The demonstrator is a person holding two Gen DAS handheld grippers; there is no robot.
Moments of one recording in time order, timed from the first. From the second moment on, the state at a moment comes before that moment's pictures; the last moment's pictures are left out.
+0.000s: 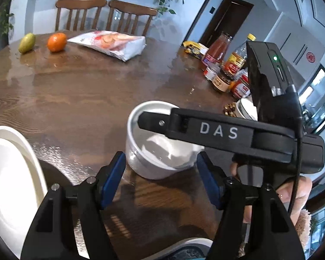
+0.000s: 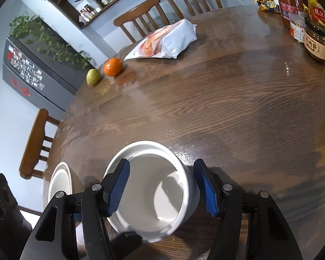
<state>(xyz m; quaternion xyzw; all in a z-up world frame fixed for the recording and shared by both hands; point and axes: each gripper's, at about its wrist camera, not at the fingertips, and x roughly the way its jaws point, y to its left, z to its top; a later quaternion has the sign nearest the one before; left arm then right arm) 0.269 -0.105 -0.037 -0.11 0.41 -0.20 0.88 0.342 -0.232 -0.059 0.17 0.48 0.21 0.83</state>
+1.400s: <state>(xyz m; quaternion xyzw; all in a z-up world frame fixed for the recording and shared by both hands) 0.258 -0.109 -0.033 -0.08 0.39 -0.16 0.90 0.337 -0.213 -0.061 0.14 0.49 0.21 0.83</state>
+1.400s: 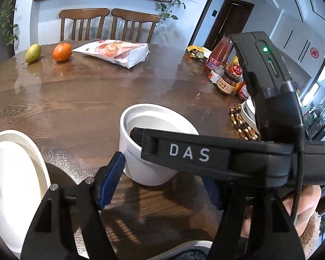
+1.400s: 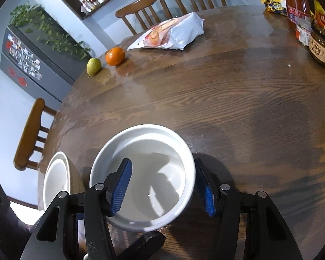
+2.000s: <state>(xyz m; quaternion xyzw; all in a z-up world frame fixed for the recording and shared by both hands) 0.219 -0.090 0.012 -0.08 0.31 -0.15 0.94 0.309 -0.196 -0.011 0.12 0.46 0.23 0.85</state>
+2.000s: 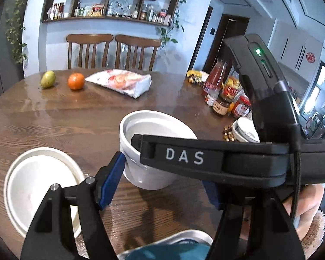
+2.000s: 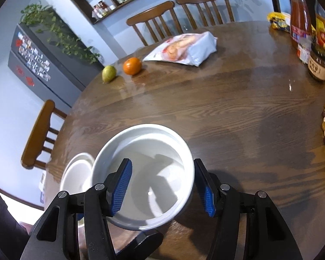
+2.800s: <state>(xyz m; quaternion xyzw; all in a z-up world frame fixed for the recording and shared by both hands) 0.173 -0.001 0.031 -0.09 0.31 -0.08 0.94 0.271 -0.094 0.020 0.06 0.45 0.29 0.84</state>
